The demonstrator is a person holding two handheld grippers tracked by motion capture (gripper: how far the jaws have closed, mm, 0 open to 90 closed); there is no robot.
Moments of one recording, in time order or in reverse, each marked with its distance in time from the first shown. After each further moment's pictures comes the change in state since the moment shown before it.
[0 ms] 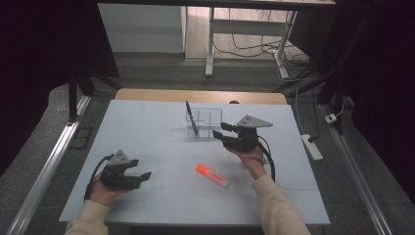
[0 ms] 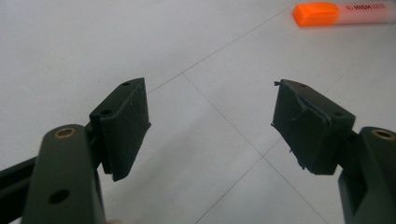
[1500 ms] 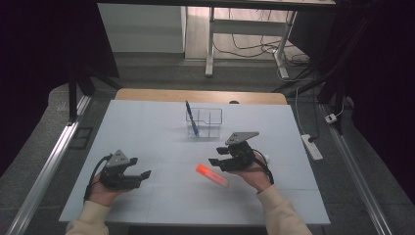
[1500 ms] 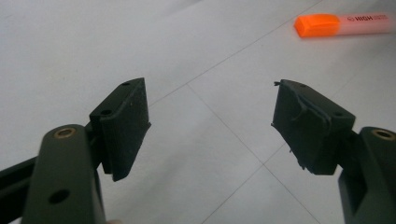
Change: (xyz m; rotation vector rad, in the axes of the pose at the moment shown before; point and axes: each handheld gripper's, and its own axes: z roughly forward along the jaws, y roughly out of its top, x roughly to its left) left arm -0.004 0.003 -0.005 -0.034 0.038 0.012; right arm 0.040 -0.015 -0.008 0.355 0.121 -0.073
